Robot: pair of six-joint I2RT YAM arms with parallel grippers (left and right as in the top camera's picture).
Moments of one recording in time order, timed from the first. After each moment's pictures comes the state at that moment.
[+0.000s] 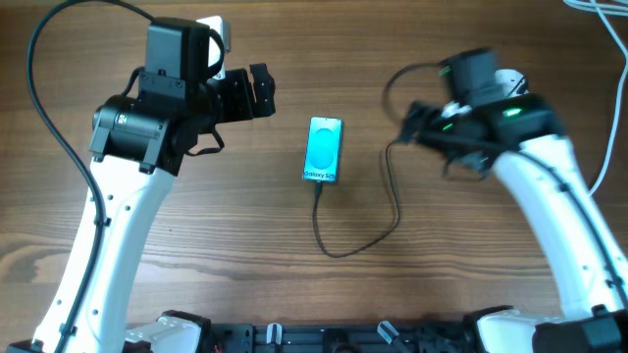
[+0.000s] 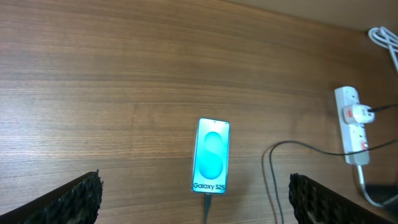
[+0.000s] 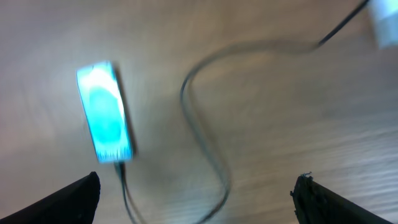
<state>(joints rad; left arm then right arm) -0.27 1.43 1.59 -0.98 0.08 -0.36 0.22 1.49 1.41 -1.11 -0.02 0.59</state>
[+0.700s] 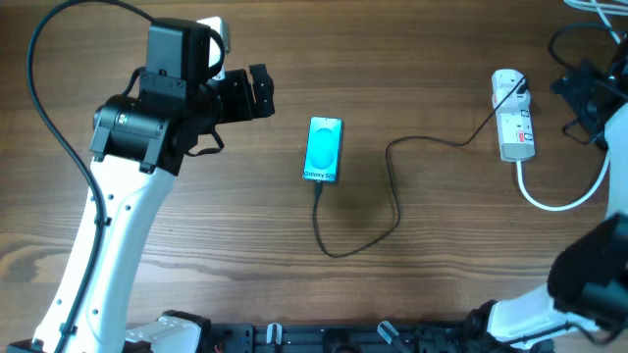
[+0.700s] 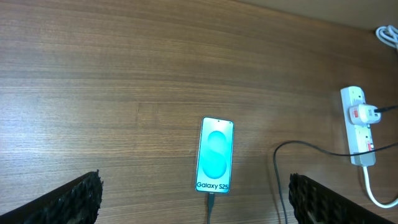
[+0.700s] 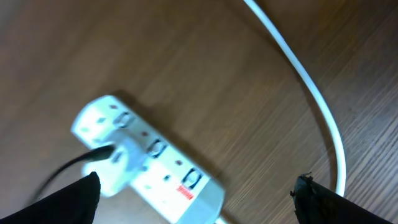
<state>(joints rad) -0.27 1.44 1.59 -0.99 0.07 -0.36 -0.42 1.77 1.47 -0.76 0.14 0.50</state>
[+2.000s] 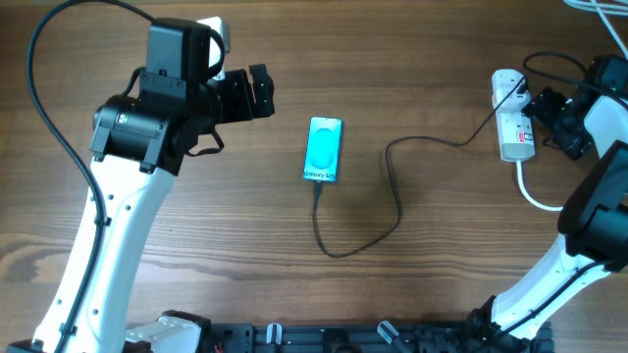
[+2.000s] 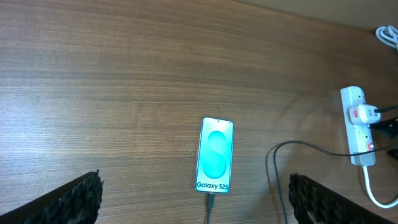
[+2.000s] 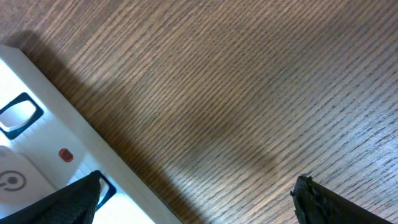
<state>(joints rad) -0.27 1.44 1.59 -0.99 0.07 -0.36 -0.45 2.09 1.47 -0.60 -0.01 0.33</state>
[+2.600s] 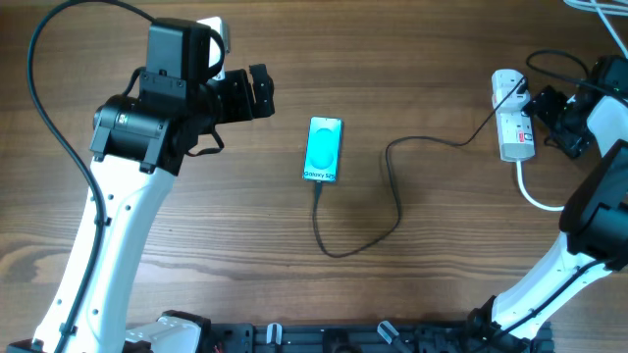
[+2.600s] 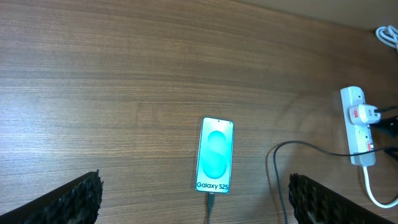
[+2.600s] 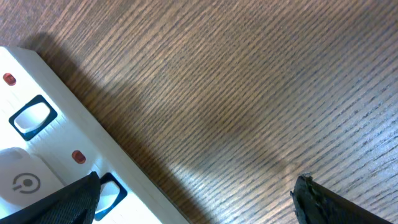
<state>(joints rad) -0.27 1.44 1.59 -0.99 0.07 -0.36 -0.47 2.11 1.48 -0.61 -0.08 0.33</state>
